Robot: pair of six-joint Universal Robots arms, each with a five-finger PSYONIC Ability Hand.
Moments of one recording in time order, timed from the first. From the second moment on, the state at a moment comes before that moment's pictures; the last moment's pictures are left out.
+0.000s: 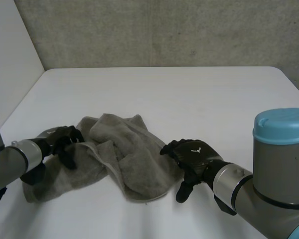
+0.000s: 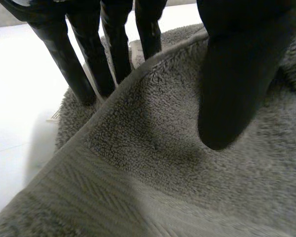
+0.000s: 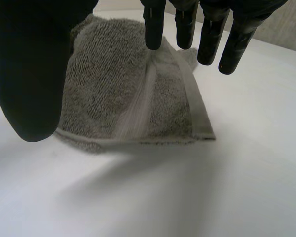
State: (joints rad) left arm 4.65 -2.02 -1.67 3.10 -1.24 3.27; right arm 2.15 -1.27 1.68 0.11 1.36 3.05; left_hand 0.64 0.63 0.63 0.63 0.44; right_hand 0.21 0.23 0.21 0.23 0.07
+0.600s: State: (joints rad) left arm 4.52 -1.75 -1.64 3.26 -1.36 3.26; right arm 2.18 -1.30 1.72 0.07 1.44 3.10; left_hand 1.18 1.21 1.21 1.21 1.03; right_hand 0.21 0.23 0.21 0.23 0.07
